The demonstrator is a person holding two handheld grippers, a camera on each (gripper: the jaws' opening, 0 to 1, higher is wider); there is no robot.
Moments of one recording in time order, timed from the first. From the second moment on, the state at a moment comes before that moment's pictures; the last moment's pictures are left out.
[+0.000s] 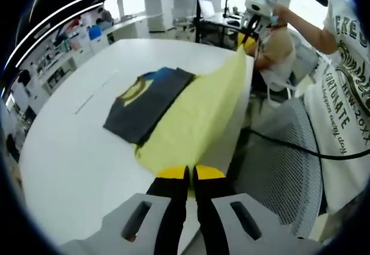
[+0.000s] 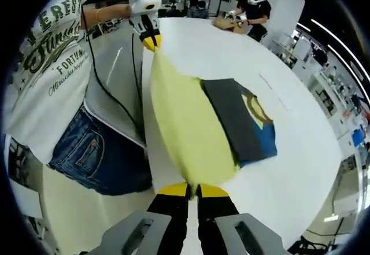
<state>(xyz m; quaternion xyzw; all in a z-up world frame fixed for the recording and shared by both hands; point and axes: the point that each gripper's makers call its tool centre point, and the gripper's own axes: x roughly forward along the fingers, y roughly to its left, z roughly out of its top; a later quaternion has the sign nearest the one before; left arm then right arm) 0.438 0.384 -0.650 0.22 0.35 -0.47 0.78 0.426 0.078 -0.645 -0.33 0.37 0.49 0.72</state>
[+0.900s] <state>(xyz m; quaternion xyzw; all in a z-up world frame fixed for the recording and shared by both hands) 0.530 0.385 -0.641 0.27 0.31 -0.43 0.81 0.521 0.075 -0.637 -0.38 0.31 0.43 0.76</state>
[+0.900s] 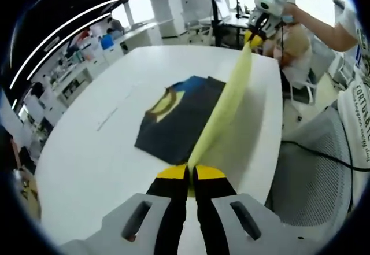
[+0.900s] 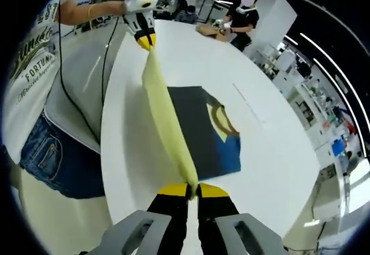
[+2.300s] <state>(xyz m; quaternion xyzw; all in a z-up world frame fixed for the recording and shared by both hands) 0.666 0.385 -0.631 0.23 0.26 -0.29 0.89 0.685 0.064 -0.637 -0.45 0.23 0.24 0.83</state>
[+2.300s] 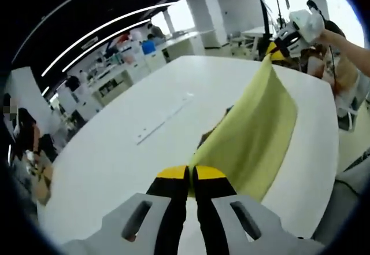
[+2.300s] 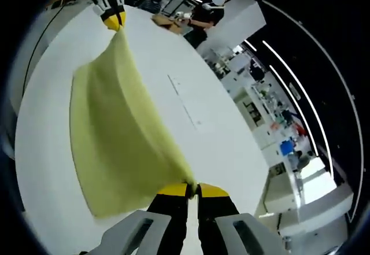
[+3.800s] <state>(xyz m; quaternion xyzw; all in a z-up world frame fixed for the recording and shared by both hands) 0.749 0.396 -0.774 0.15 0.35 -0.25 0.89 0.746 0.054 -0.783 -0.26 0.38 0.24 0.85</state>
